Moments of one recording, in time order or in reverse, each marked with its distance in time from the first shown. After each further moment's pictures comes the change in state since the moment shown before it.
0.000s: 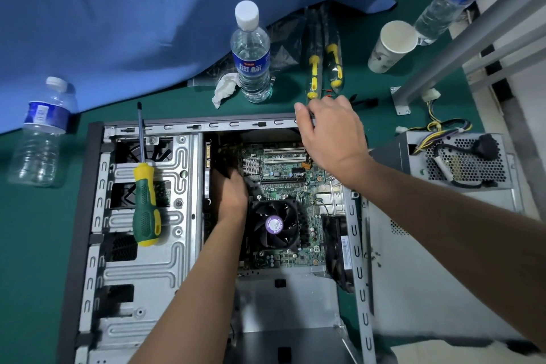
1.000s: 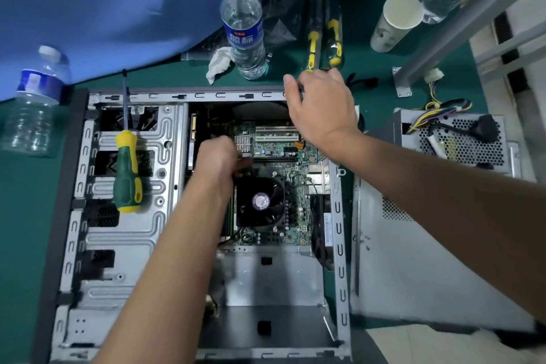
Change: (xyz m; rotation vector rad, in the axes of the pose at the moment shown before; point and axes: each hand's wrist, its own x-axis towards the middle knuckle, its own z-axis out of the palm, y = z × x) left_hand -0.057 0.039 -0.019 -0.221 -0.035 0.040; right_hand 0.002 0.004 0.002 0.046 0.001 -0.018
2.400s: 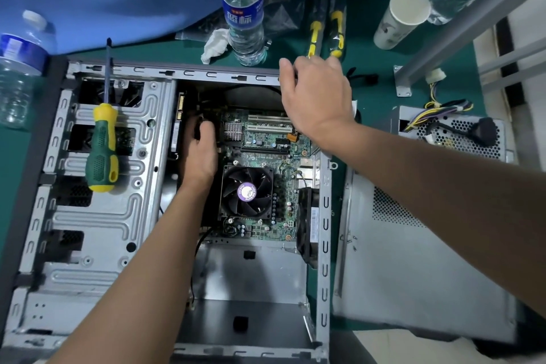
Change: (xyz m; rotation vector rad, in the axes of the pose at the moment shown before) left_hand 0.043 -0.053 0.004 0.053 0.089 0.181; right_hand 0.001 -0.002 0.000 -0.039 -0.012 -0.010
